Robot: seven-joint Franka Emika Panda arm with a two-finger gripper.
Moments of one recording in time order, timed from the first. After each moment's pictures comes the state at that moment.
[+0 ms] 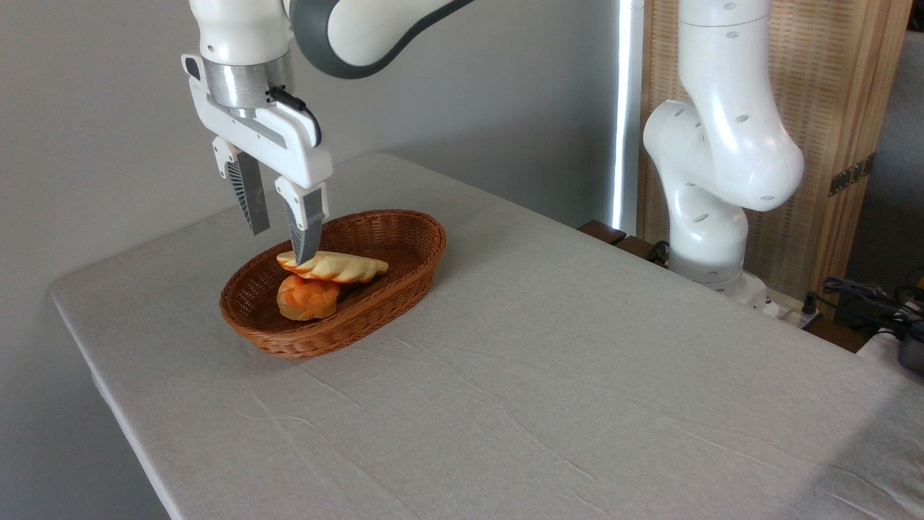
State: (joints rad) arm -0.25 0.07 -0.08 -1.71 -0.18 1.89 0.33
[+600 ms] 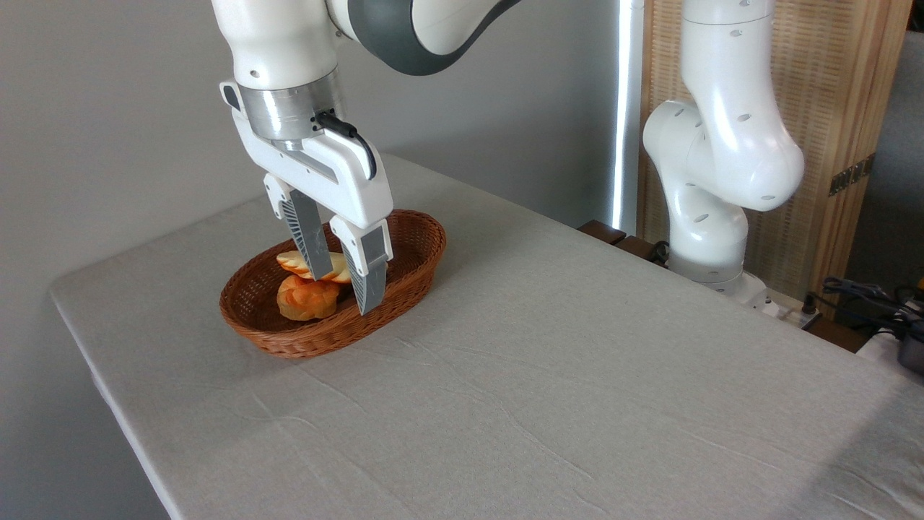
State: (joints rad) arm -0.24 0.05 0.13 -1.70 -0.12 1.73 0.62
